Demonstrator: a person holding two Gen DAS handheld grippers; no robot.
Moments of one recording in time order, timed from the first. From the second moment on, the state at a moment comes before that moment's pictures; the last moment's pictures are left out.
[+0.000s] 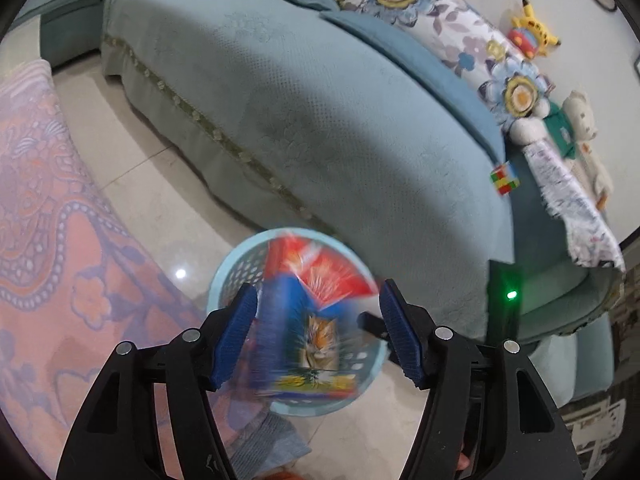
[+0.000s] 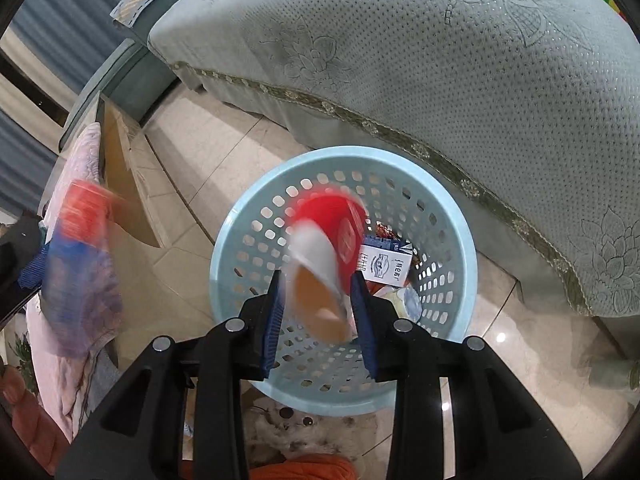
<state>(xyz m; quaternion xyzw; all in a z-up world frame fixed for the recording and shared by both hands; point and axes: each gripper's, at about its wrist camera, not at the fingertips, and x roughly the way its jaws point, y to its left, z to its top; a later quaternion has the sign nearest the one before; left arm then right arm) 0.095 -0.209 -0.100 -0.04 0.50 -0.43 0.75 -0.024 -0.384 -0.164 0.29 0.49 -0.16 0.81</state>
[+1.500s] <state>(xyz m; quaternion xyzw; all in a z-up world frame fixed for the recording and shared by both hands) 0.197 0.129 -0.106 -0.09 0.46 -0.07 0.88 0.162 -0.087 -0.086 0.04 0.43 0.12 0.89</state>
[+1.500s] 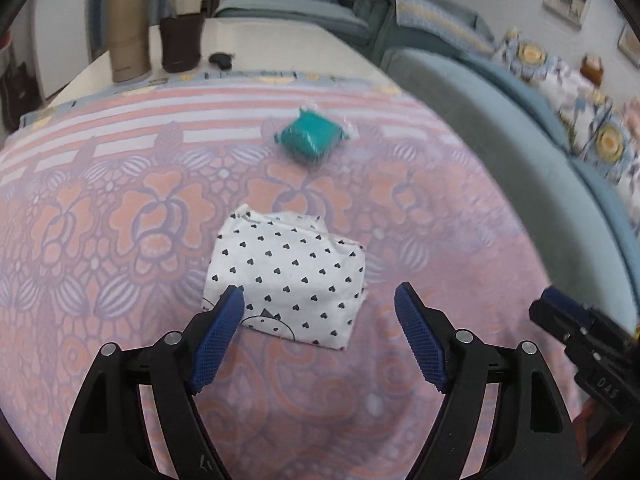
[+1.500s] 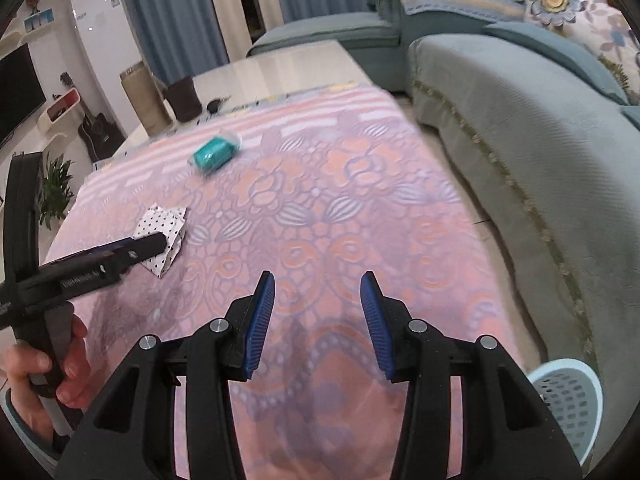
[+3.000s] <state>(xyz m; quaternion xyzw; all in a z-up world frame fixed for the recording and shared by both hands) 0.168 0.215 -0.095 -0.21 0.33 -0.02 0.92 0.343 0.096 -0.107 0.09 0.47 0.12 0.87</state>
